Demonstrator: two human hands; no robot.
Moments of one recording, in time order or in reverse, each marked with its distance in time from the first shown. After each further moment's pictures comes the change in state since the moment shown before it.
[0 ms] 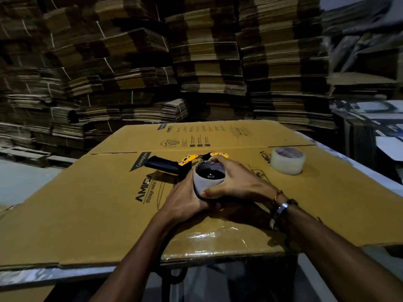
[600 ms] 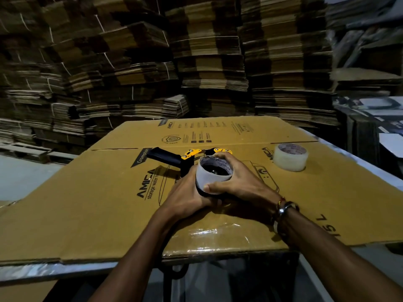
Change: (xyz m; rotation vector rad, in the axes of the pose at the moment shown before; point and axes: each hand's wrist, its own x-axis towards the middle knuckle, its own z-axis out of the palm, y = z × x) left_hand -0.002 0.000 0.000 0.027 0.000 0.004; right_hand -0.007 0.016 0.015 0.283 0.081 -0.007
